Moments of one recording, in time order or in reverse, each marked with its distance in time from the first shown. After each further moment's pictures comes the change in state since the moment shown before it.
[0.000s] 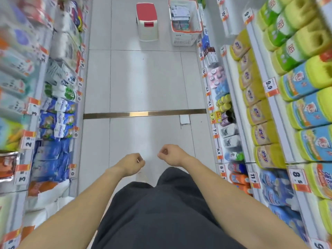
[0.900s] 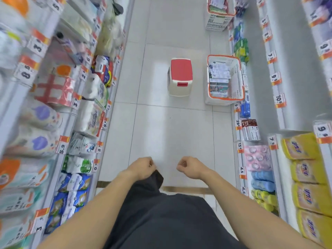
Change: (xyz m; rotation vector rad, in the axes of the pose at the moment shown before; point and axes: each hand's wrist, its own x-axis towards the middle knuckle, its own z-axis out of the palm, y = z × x) left_hand 0.353 0.086 -0.538 -0.052 0.058 -0.011; right_hand 0.428 -0.281 -0.408 -0.071 -0.055 0.017
